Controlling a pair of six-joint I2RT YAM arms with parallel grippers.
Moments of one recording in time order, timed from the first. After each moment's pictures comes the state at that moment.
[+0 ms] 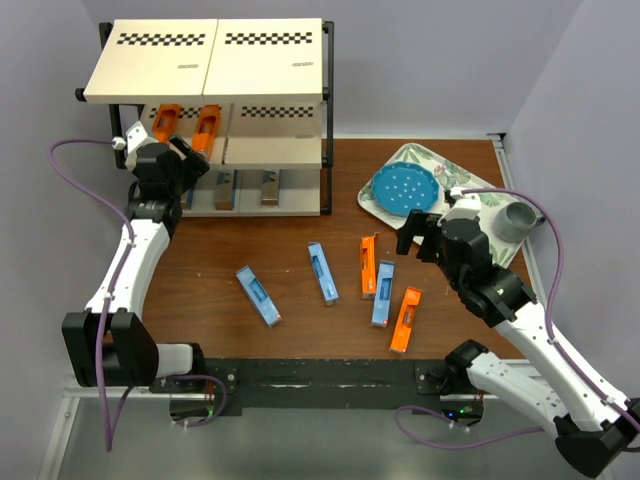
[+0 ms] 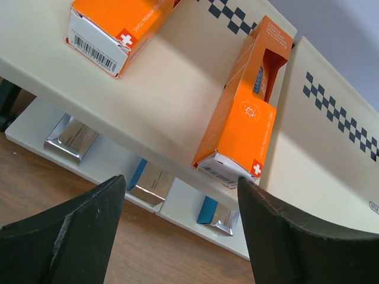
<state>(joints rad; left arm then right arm) 0.02 1.30 1.10 -0.16 -0.19 -0.64 0.58 0.78 0.86 -0.53 0.41 0.45</state>
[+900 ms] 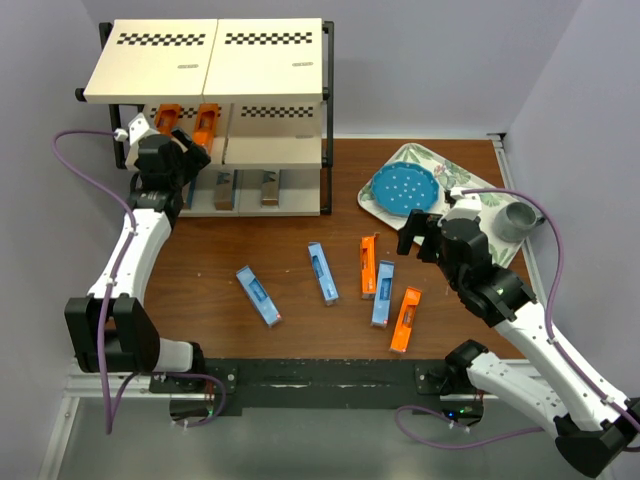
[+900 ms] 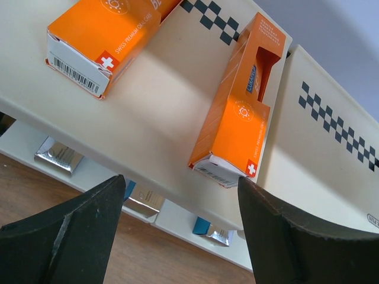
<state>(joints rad) 0.02 1.38 1.17 -0.15 -0.18 -0.63 0.58 0.78 0.86 -0.54 0.43 0.45</state>
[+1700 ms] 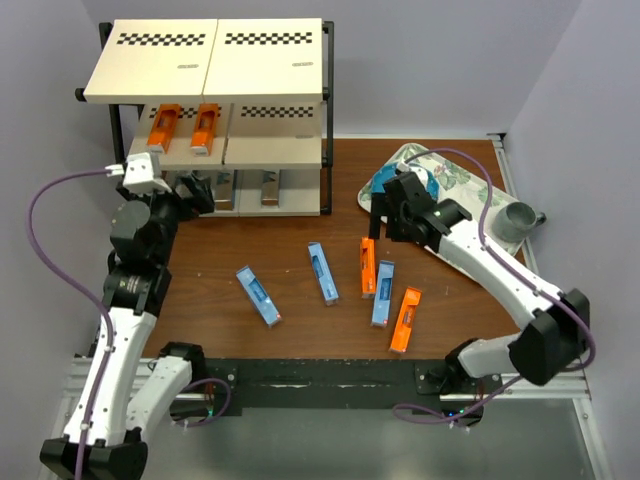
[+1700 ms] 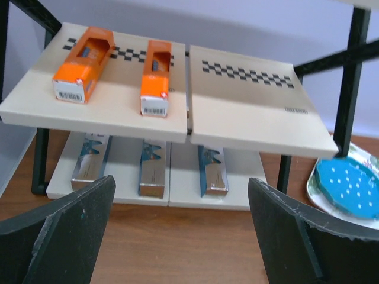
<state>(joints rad) -0.10 0.77 0.90 -0.16 -0.11 -0.24 0.56 1.35 1.20 -0.79 0.35 0.52</state>
